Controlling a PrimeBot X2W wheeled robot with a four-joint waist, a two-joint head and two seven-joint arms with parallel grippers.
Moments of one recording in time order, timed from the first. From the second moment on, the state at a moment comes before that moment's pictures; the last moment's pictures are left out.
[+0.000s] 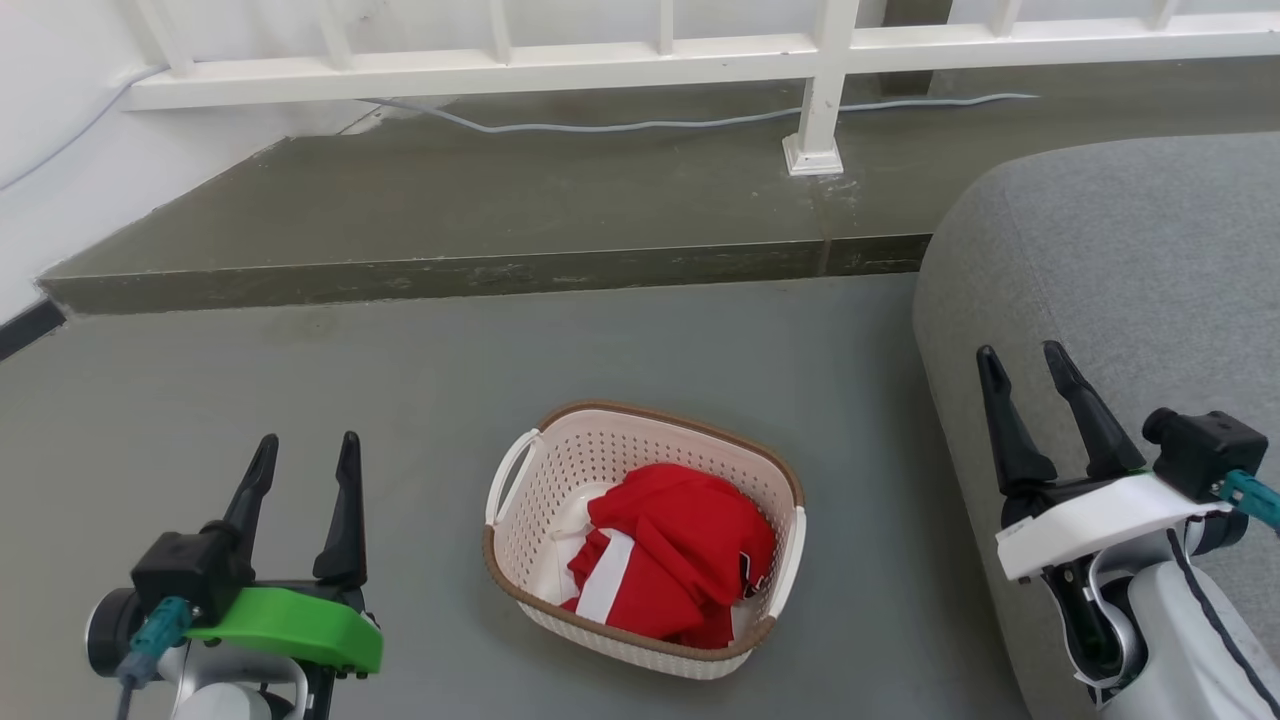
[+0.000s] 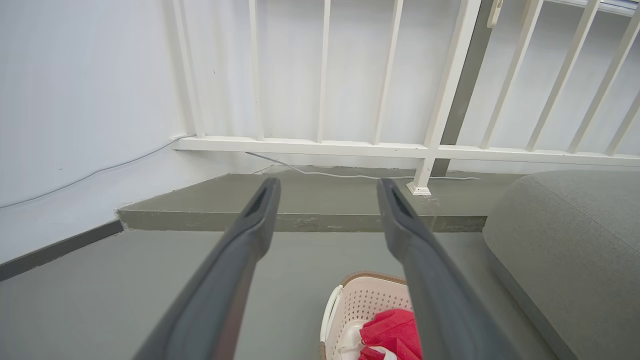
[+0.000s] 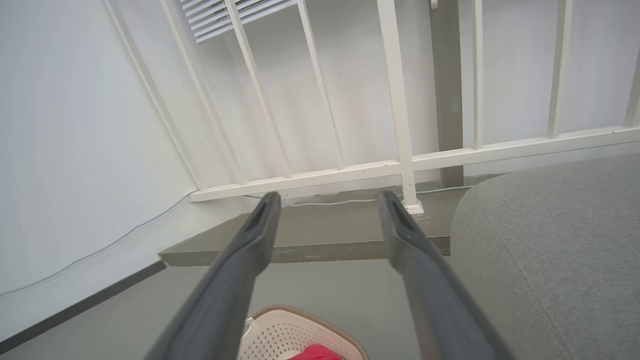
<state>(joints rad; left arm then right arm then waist) -0.04 0.08 -0.10 0.15 -0.31 -0.10 -0.24 -0.10 -0.16 0.16 0.22 0.40 0.12 -0.24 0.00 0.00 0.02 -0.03</state>
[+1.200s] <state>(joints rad) -0.04 0.05 -0.07 0.16 -0.27 -0.11 -0.25 -0.13 -0.13 0.16 0.23 0.36 0.12 -0.25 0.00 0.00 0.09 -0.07</state>
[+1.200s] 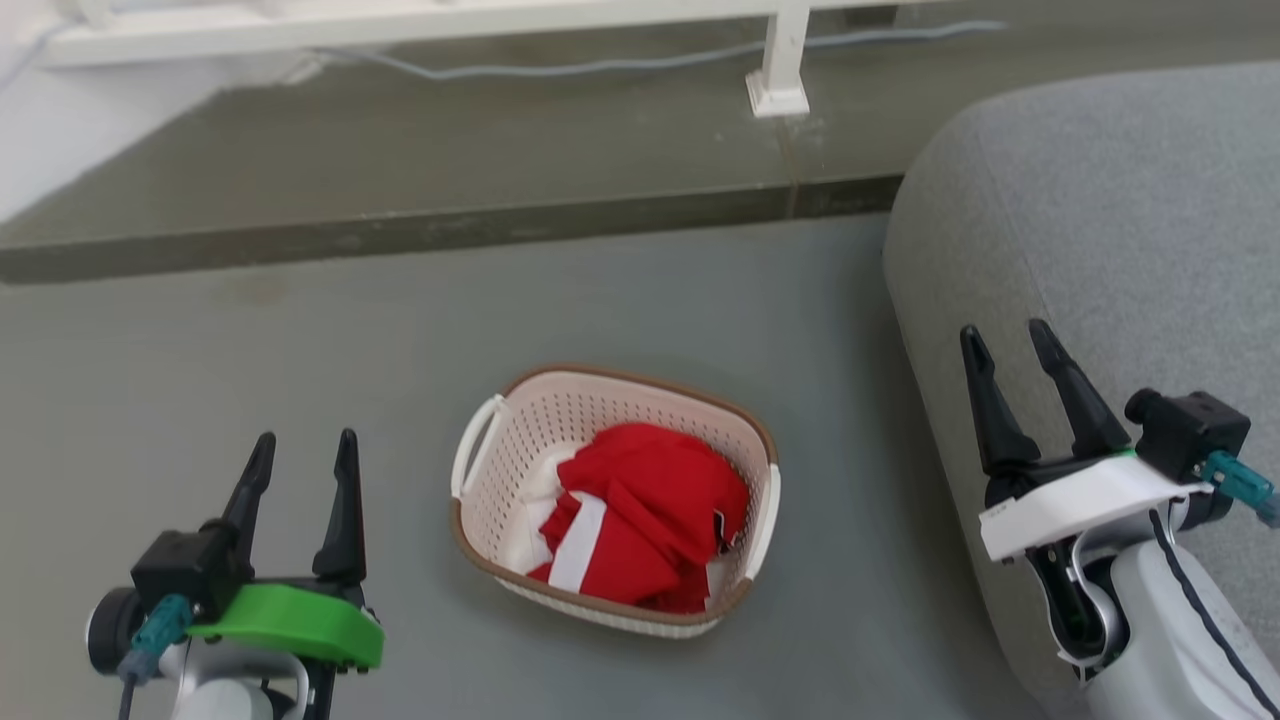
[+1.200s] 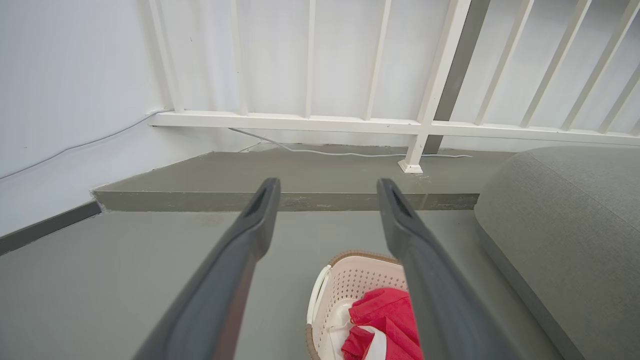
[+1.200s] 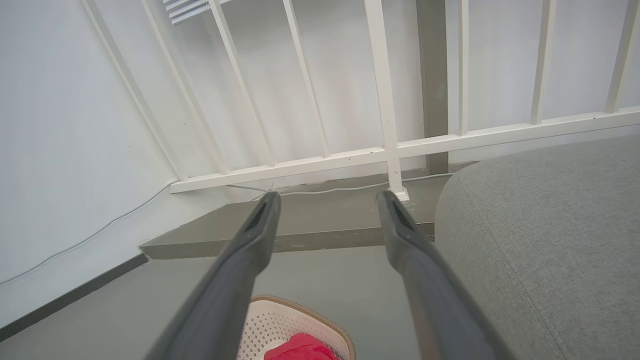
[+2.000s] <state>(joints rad) -0.31 0.08 -0.09 0.29 -0.27 -0.12 -0.25 -0.27 -0.12 0.18 0.17 0.39 0.12 -0.25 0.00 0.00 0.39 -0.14</state>
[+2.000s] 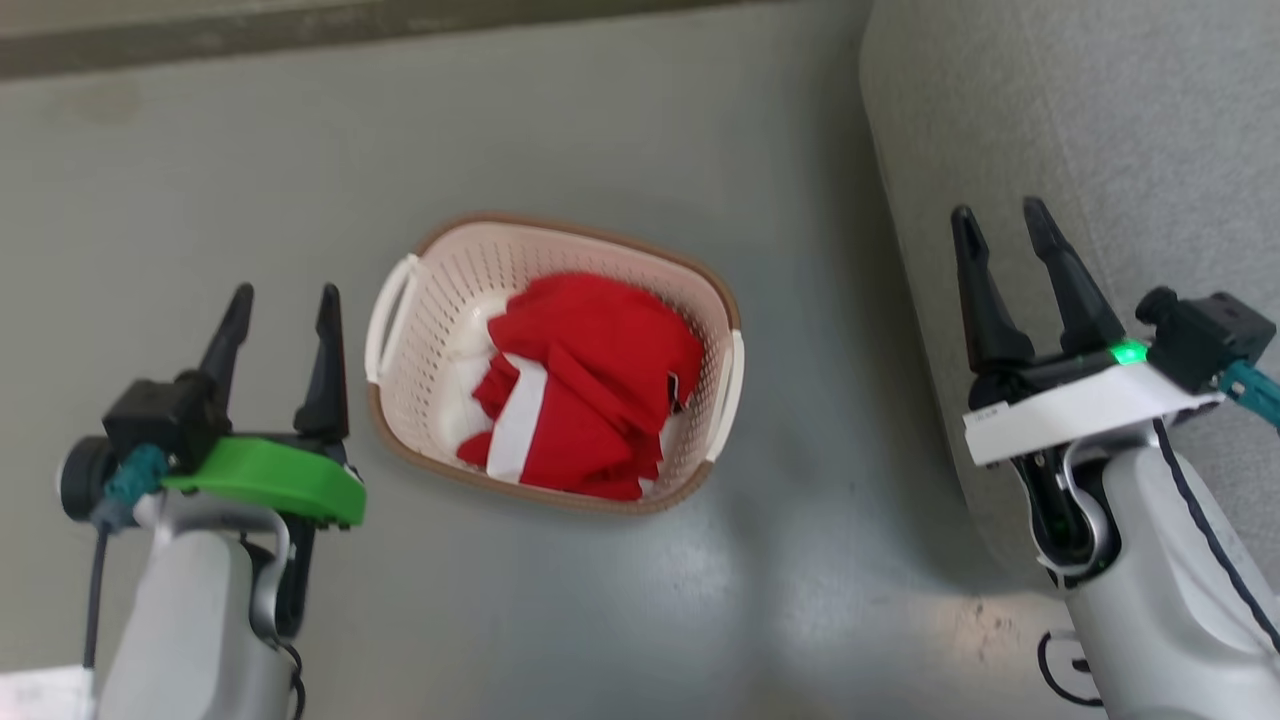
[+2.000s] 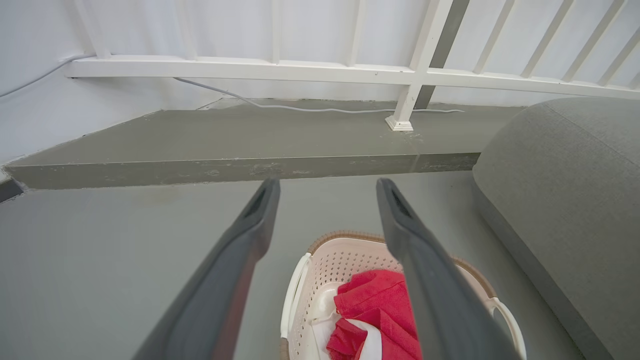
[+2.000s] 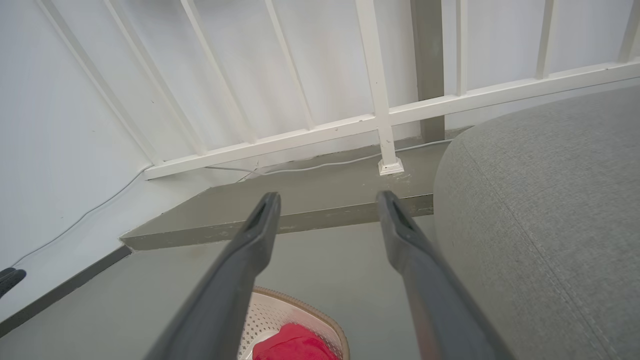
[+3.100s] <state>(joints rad) -0.72 0.27 -0.20 0.62 -0.37 -0.13 -0.06 -0.46 -0.07 0.24 0.11 0.45 0.12 -0.25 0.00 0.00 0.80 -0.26</state>
